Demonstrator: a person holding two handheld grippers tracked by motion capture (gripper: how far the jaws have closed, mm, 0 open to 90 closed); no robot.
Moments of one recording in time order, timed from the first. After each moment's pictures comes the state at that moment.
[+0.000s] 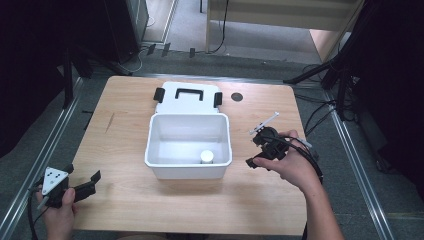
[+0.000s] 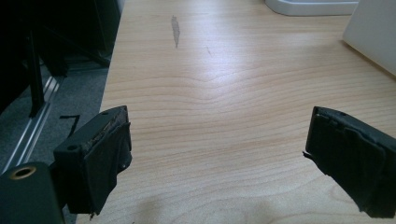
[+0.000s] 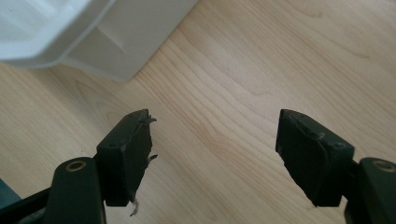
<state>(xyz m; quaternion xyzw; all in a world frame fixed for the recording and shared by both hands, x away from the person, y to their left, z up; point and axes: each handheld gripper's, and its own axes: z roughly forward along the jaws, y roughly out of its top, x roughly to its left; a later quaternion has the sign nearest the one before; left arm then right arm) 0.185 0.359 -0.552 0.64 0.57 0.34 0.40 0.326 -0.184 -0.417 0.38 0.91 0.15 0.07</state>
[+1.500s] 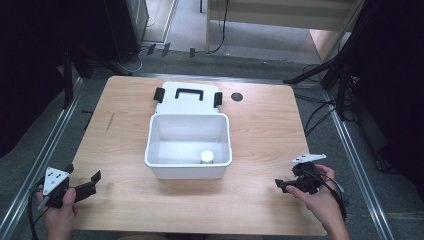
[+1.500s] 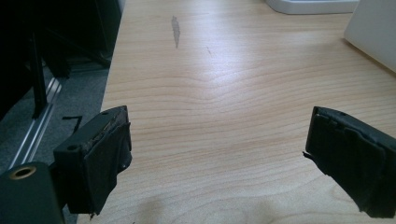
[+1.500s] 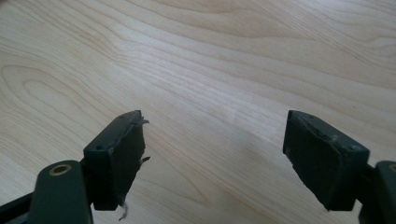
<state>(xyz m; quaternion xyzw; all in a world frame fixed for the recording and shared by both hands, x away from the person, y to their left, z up) 0.185 0.358 -0.552 0.64 0.57 0.34 0.40 0.275 -0.299 -0.502 0.48 0.83 0.24 0.13</state>
